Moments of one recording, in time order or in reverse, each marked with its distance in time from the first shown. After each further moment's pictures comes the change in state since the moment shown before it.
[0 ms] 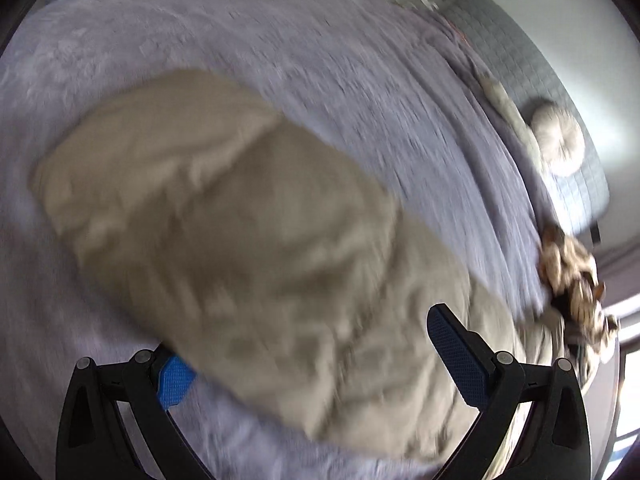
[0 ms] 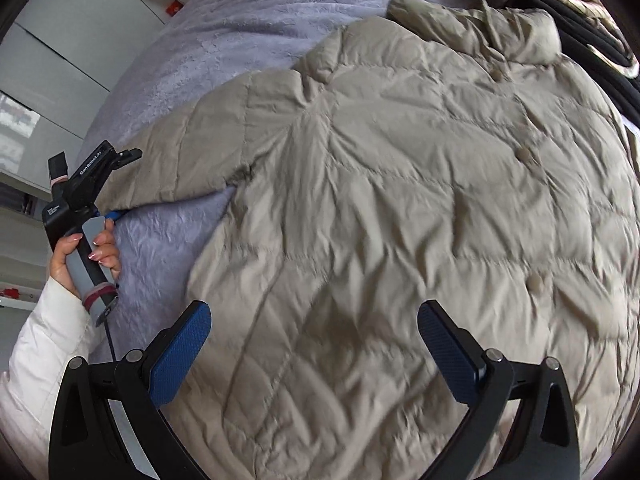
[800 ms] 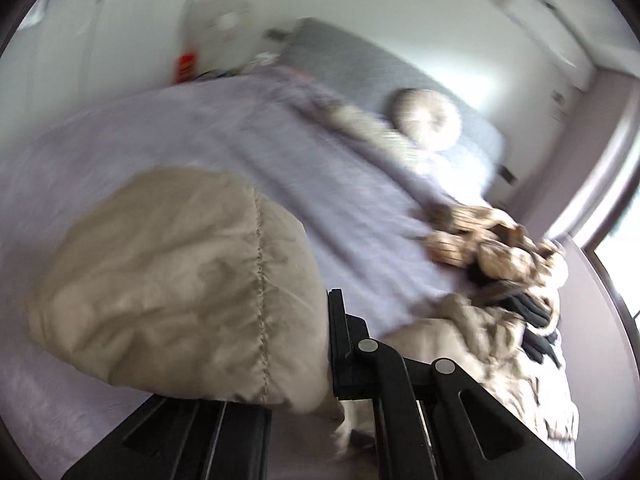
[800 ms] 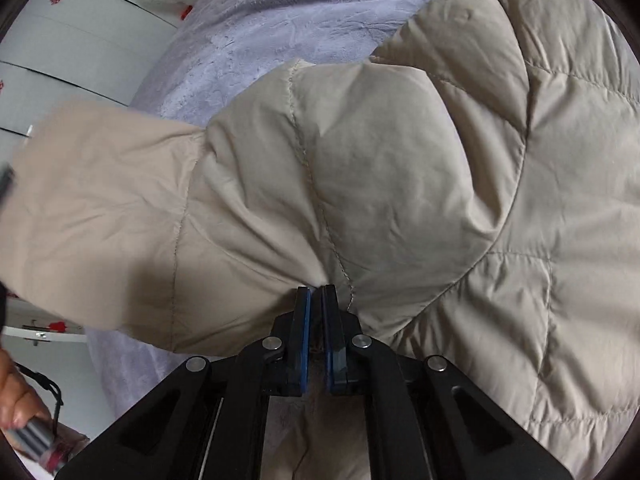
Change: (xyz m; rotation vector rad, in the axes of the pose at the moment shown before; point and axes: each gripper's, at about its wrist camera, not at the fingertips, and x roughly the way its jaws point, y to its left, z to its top) left arm -0.118 -0.137 0.010 0.486 -0.174 -0.301; right arm 0.144 0.031 0.105 0.101 0.068 0.267
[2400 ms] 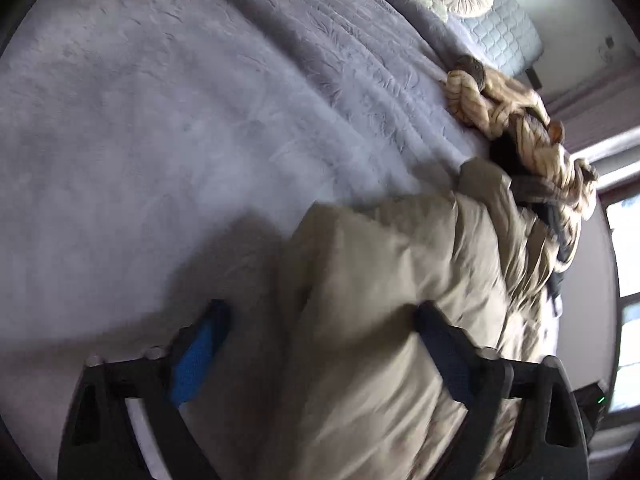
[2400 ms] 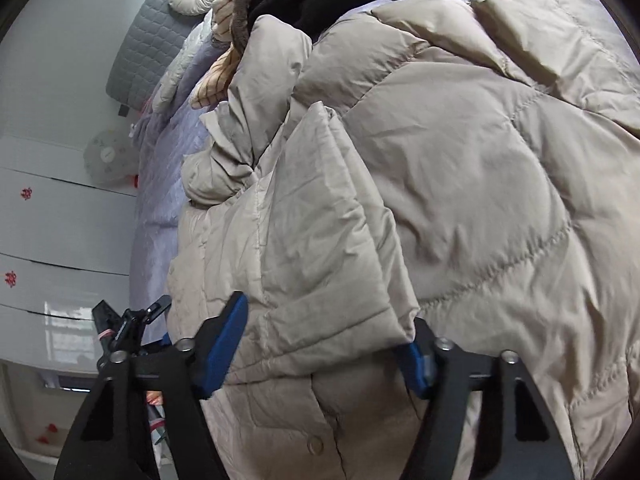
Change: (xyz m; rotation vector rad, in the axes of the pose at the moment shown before) left arm 0.162 -0.040 -0.068 -0.169 0.561 -0.039; right arm -0.193 -0.237 -0.024 0.497 -0.370 0.033
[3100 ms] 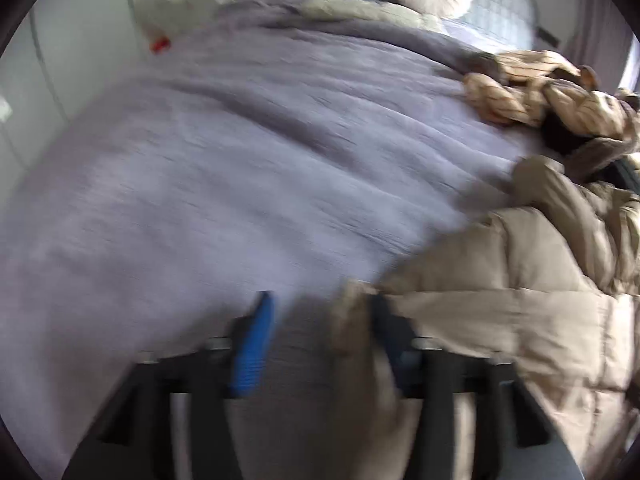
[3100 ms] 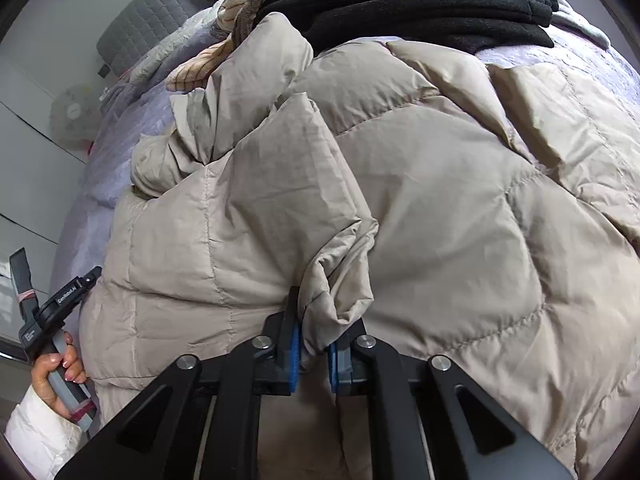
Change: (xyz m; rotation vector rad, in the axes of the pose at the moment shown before) left arm -0.016 -0.043 -0.005 0.301 -0.290 0.507; right arm 0.022 0.007 0.007 -0.212 -0.074 -0.236
